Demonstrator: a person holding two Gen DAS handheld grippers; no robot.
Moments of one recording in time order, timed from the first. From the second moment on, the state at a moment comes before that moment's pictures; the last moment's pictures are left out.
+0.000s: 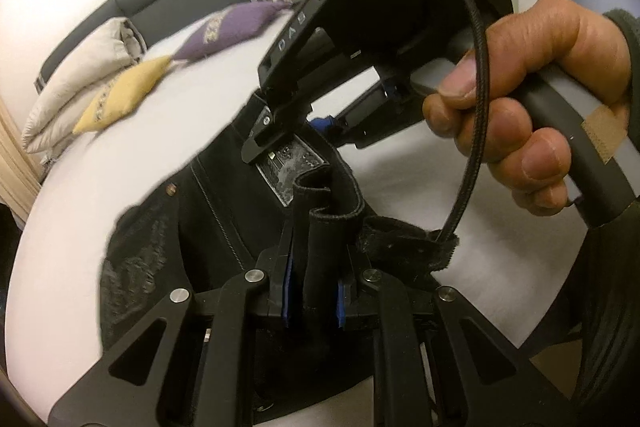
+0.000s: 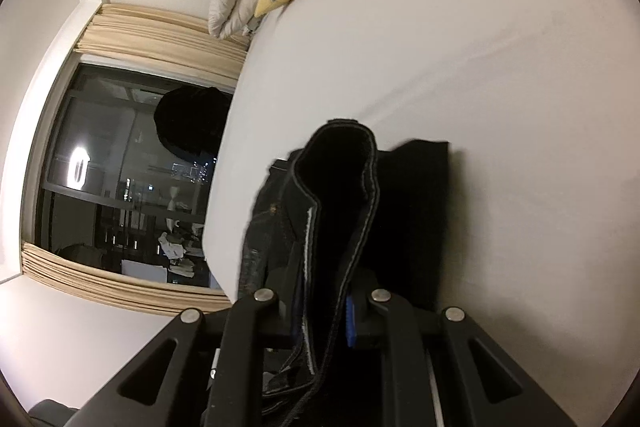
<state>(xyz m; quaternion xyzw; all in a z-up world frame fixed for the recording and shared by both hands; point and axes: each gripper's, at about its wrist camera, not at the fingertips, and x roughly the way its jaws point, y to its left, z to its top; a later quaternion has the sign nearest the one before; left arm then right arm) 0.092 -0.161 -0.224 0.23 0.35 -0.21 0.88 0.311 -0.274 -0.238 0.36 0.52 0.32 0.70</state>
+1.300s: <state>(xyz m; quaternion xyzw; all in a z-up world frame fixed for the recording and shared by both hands) 0.199 0.041 -0.212 0.01 0.37 -0.13 0.92 0.307 -0.227 -0.179 0.40 0.45 0.37 0.71</state>
